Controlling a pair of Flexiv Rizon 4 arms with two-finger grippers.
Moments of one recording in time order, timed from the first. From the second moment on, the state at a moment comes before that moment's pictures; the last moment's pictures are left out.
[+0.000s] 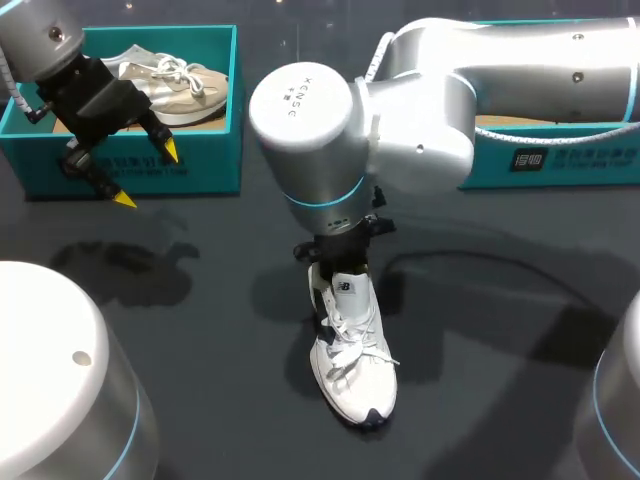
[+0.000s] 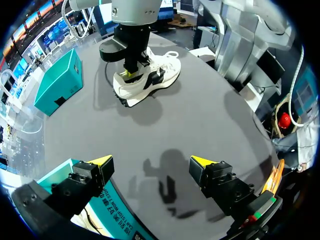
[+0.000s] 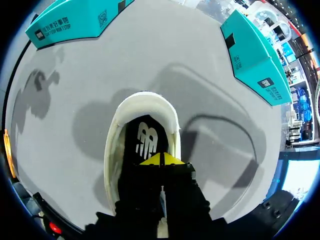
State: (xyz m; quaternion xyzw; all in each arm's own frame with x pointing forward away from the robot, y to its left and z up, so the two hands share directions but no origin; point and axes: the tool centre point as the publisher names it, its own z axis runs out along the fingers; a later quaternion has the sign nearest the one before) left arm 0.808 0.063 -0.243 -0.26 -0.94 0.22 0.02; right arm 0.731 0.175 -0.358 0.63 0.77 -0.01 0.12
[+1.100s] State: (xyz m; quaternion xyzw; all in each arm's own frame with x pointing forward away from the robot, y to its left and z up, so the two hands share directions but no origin) left arm 0.808 0.063 -0.243 -0.26 -0.94 0.22 0.02; right arm 0.704 0.190 -0.350 0.61 0.79 -0.01 -0.05
